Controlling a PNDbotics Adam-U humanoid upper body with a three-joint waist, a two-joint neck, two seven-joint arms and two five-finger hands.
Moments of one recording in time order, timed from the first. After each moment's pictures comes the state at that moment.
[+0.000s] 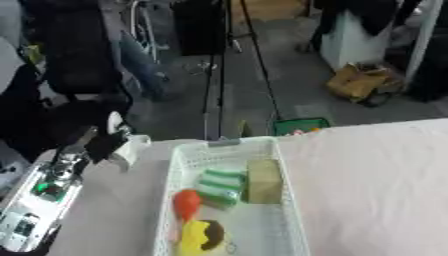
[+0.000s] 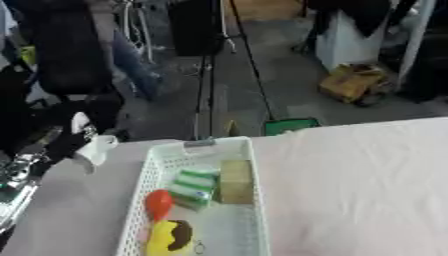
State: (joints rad) left arm -0.82 0.37 -0.12 -1.39 -0.17 0.60 -0.09; right arm -0.28 -0.51 -0.23 -1.98 0.58 -0.11 -0.89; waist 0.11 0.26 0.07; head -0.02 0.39
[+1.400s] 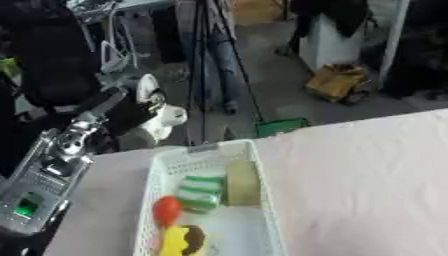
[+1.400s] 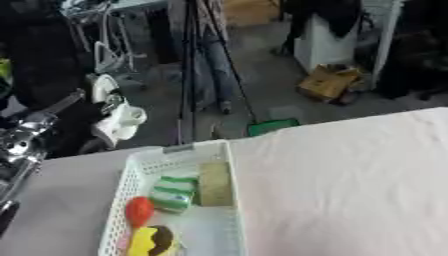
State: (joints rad) left arm -0.92 0.35 -0.21 -1.54 -0.22 0.57 -0.23; right arm -0.30 -0.51 -0.22 -1.98 0.57 -0.12 -0.87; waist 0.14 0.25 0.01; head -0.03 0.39
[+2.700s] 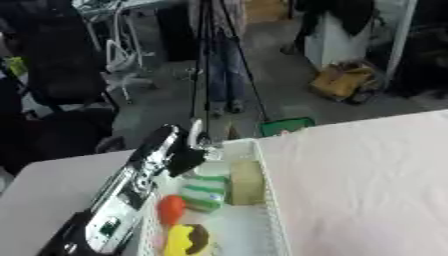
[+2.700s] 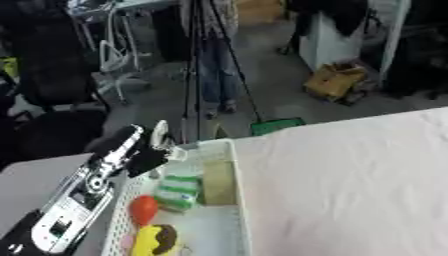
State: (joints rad) left arm -0.91 0.21 -0.31 -1.34 -0.54 0.44 -0.14; right arm -0.32 -0.51 -0.21 -1.98 0.56 -0.12 -0.86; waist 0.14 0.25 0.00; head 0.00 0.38
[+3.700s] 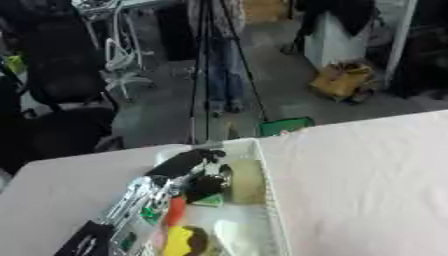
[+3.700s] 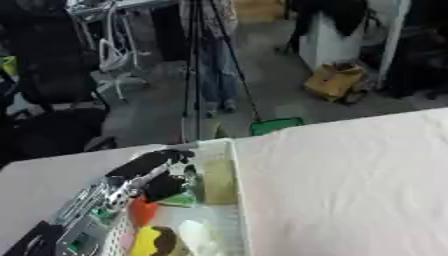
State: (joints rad) left arm -0.90 0.20 -0.35 -1.33 -0.89 0.26 -0.51; right arm -0.33 -0.51 -0.21 -1.98 0.56 -0.13 -0.86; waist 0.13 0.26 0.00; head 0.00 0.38
